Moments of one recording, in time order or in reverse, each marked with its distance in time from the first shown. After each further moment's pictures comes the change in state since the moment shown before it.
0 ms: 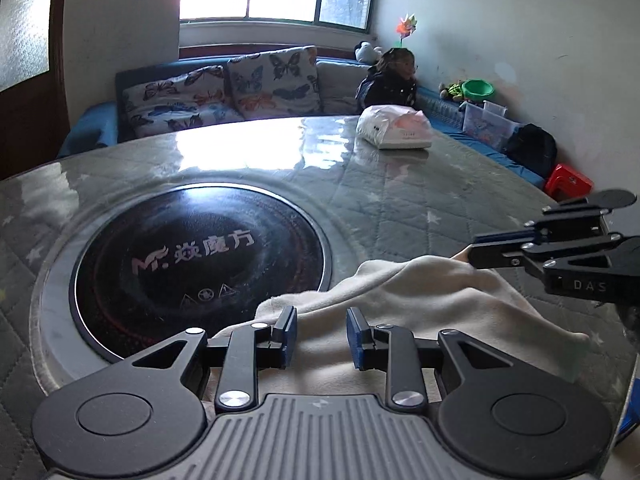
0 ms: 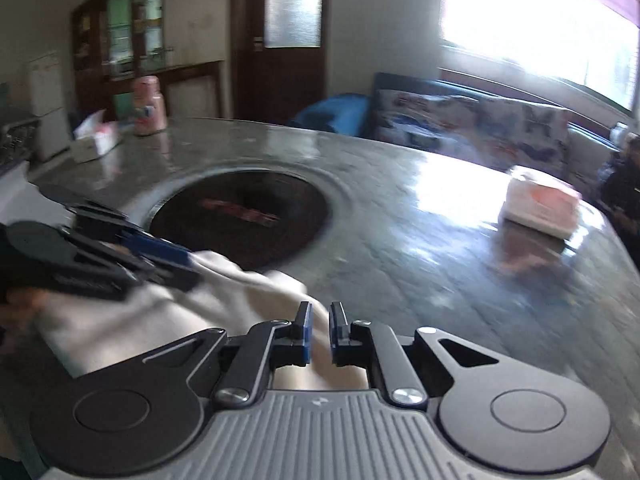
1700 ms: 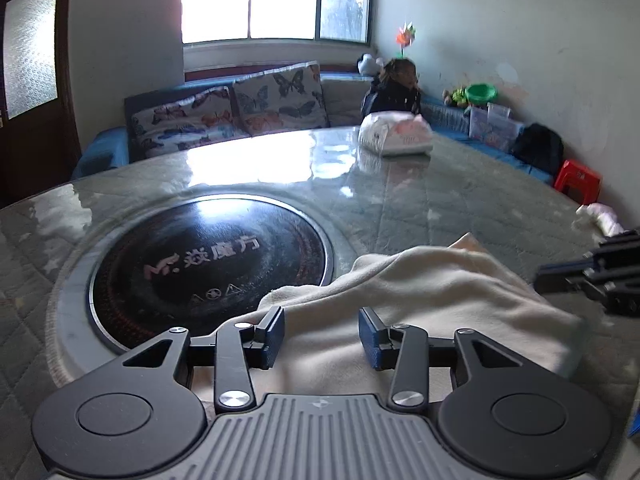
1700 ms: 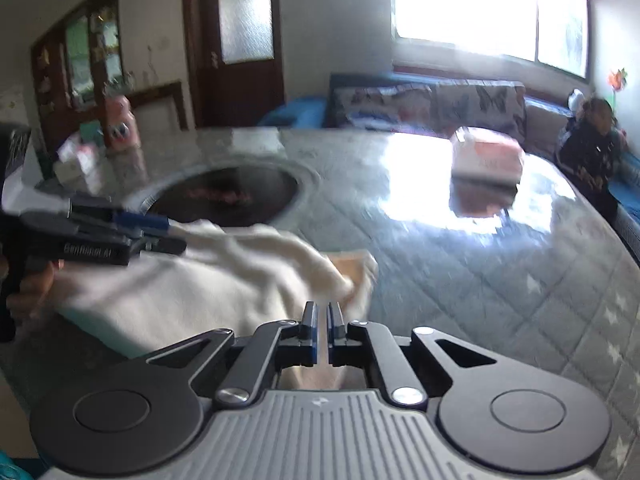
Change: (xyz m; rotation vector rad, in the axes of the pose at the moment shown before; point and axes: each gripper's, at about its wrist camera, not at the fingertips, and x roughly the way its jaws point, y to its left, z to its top) left arm -0.032 -0.014 -0.017 0.042 -0.083 0.030; right arm -0.053 0.009 -0.052 0.141 -0.039 -0.092
